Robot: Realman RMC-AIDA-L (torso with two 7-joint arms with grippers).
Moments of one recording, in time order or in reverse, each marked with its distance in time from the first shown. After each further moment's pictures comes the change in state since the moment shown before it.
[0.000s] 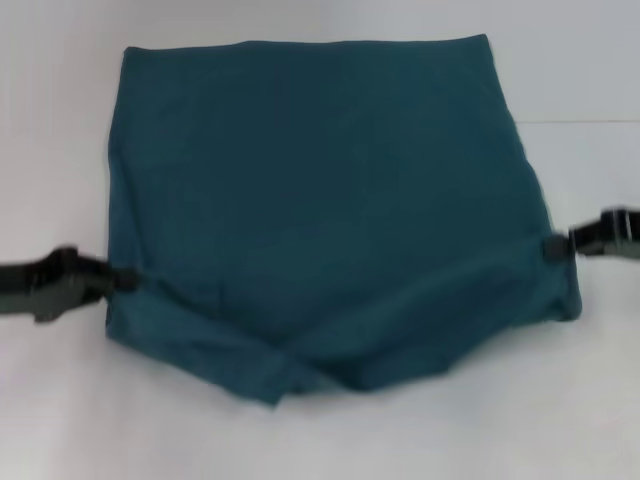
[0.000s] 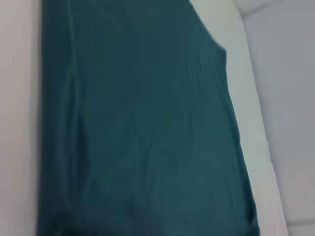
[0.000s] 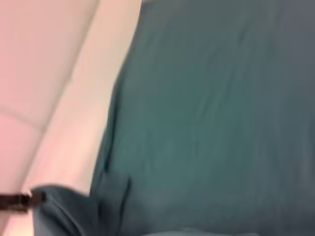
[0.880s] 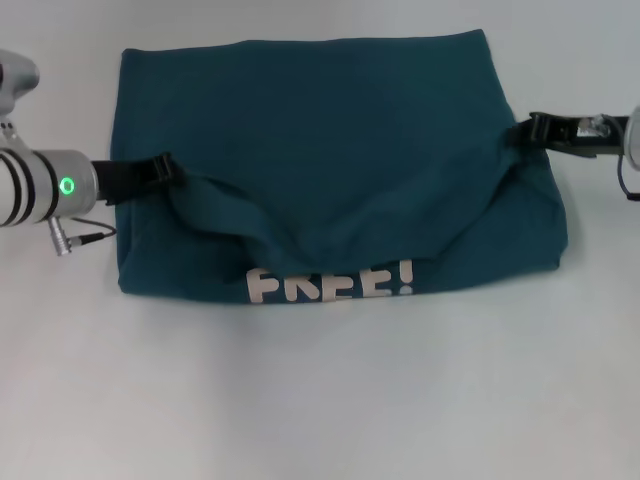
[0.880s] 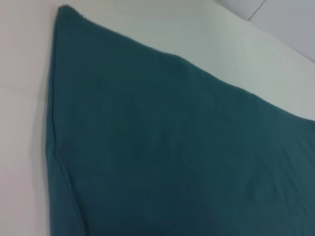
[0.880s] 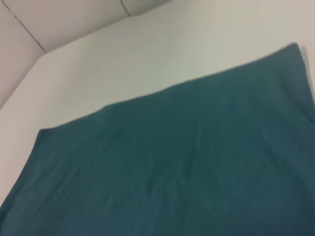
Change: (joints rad) left arm -0.213 -0.094 0.291 -0.144 -0.002 -0.795 0.019; right arm 0.104 0.103 -0.188 0.112 0.075 0.732 -0.008
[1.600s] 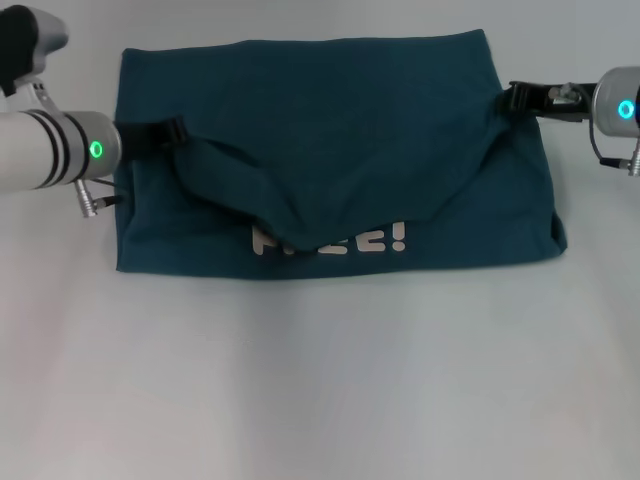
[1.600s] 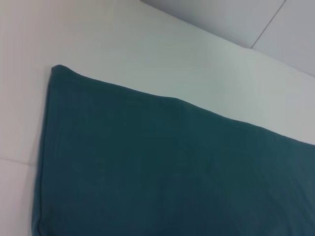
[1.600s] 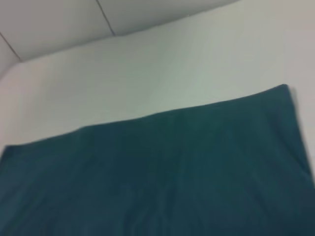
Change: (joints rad) left arm -0.076 -0.002 0.080 -0.044 0.009 -0.191 -0.027; right arm 0.115 -0.031 -0.102 0.158 0.028 0.240 -0.005
